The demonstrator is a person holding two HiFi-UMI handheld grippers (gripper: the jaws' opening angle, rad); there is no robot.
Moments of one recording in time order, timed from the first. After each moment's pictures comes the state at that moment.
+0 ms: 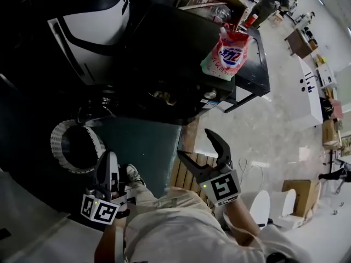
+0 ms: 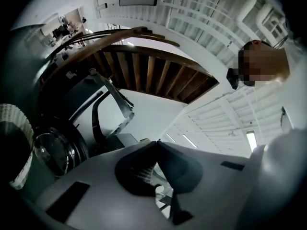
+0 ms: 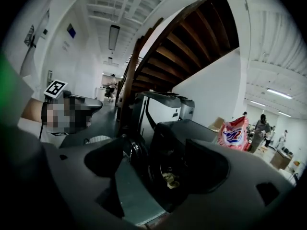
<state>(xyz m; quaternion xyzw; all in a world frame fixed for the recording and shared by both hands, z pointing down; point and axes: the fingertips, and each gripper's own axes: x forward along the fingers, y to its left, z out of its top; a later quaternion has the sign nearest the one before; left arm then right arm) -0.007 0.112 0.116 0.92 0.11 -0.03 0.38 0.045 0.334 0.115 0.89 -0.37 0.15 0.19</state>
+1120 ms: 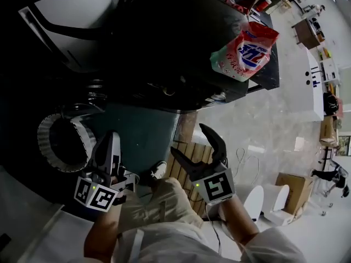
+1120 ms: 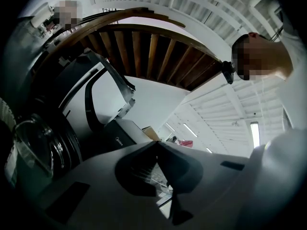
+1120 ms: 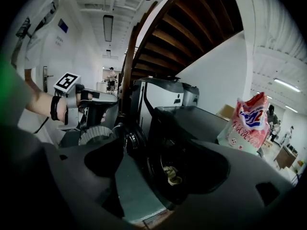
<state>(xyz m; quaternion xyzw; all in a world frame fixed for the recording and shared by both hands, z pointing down) 0.116 0.172 0.169 0.92 0.15 0.03 0.36 0.121 0.358 0.187 0.88 -0.38 0.21 0.19</state>
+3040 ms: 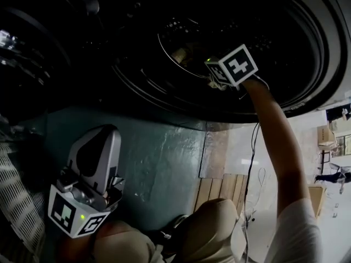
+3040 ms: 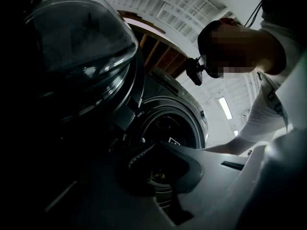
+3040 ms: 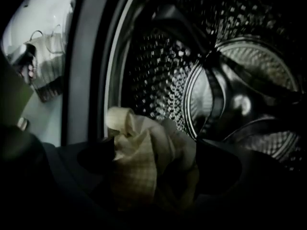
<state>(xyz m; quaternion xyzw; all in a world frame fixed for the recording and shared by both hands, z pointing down) 0.219 0.143 0.670 0.92 0.29 -0.12 0.23 0.487 0.342 0.761 0.79 -0.33 0.32 0.42</state>
